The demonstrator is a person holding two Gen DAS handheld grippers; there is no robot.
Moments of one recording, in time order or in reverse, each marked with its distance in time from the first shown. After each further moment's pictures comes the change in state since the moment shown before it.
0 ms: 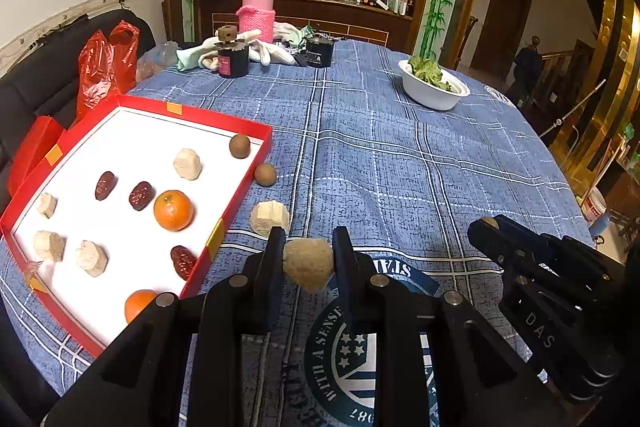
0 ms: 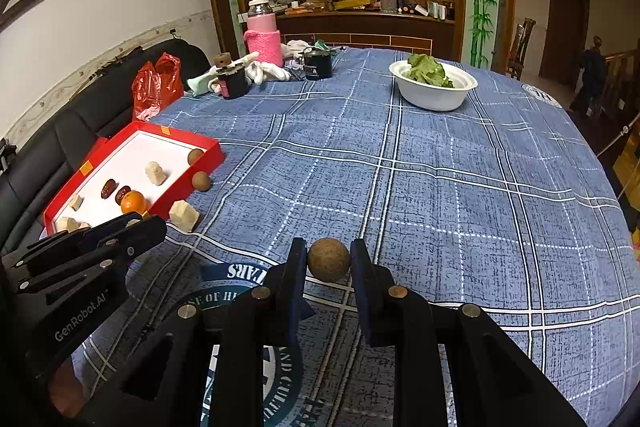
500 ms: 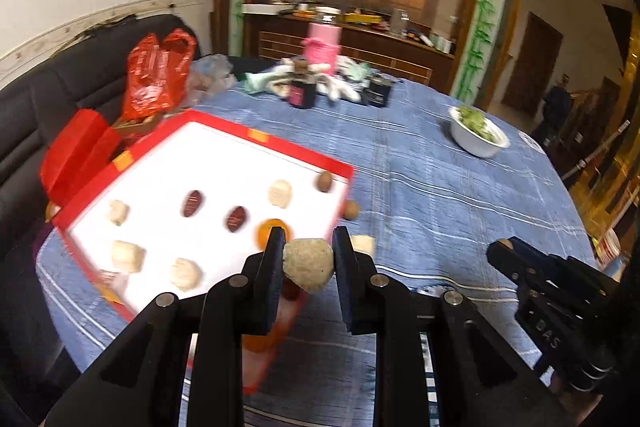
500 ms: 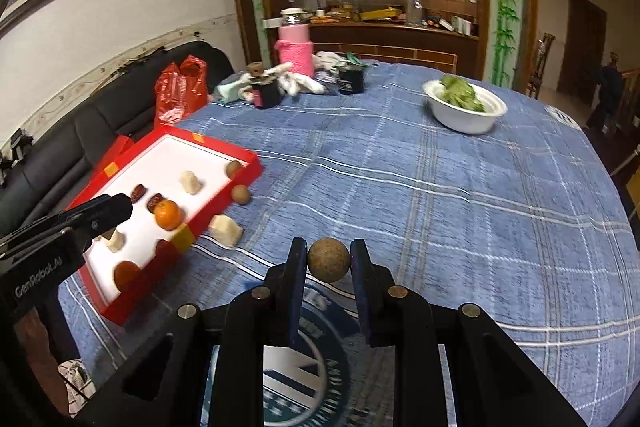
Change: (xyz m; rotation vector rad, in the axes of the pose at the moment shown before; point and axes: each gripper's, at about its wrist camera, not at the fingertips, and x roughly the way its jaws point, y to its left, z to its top) left arm -0.036 0.071 0.015 -0.115 -0.084 0.118; right arm -0.004 0.039 0.018 -0.069 -0.032 0.078
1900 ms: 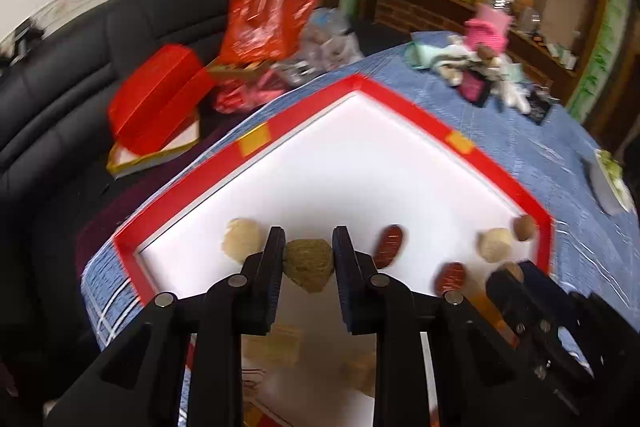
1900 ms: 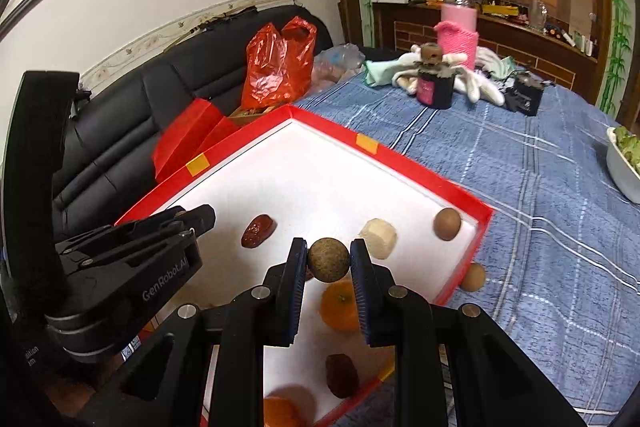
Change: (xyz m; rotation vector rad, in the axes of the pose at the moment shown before) left arm 0.091 0.135 0.022 -0.221 0.171 0.300; right arm 0.116 0.164 0.046 -0.158 0.120 0.251
